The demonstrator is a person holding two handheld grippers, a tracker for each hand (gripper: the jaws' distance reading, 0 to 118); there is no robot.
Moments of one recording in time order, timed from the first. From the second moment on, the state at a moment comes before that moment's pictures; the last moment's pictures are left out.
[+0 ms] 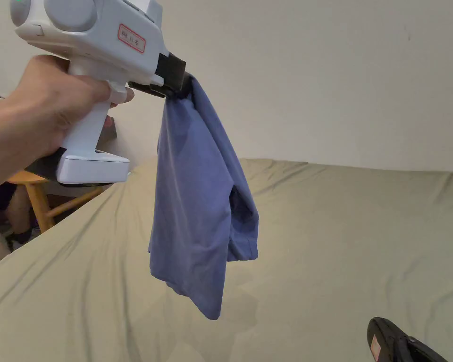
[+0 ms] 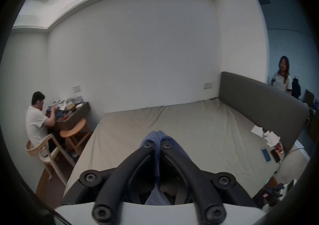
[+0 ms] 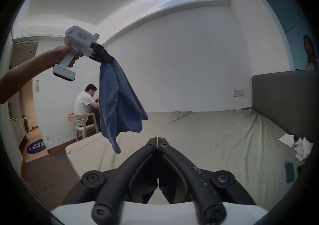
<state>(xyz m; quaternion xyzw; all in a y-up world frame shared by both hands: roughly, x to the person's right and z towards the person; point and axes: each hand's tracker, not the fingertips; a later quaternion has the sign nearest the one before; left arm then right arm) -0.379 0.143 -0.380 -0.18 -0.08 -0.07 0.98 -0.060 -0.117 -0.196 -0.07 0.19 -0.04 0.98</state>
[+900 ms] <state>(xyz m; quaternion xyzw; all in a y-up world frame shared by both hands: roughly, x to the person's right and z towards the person) -0.063 -0.178 -0.504 -0.37 -0.30 -0.17 0.86 0.078 -0.161 -0.171 -0.13 0.02 -0.07 0.99</state>
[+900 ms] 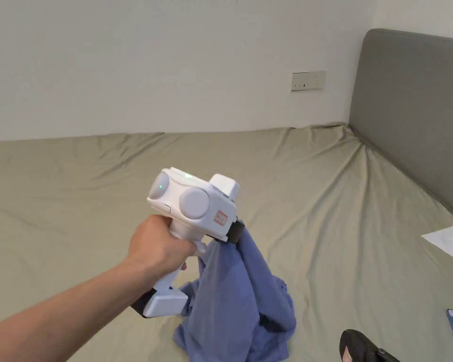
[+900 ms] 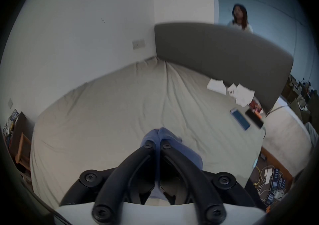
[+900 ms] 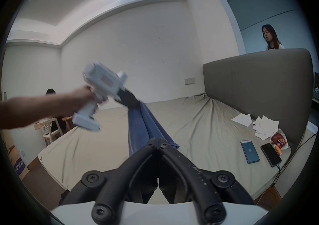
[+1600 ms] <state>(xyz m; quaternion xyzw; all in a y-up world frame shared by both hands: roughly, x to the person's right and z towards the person) -0.120 -0.213 -0.465 -0.32 -0.34 -0.01 0.89 0.097 -0.177 -0.178 -0.17 -0.01 -0.07 0.98</state>
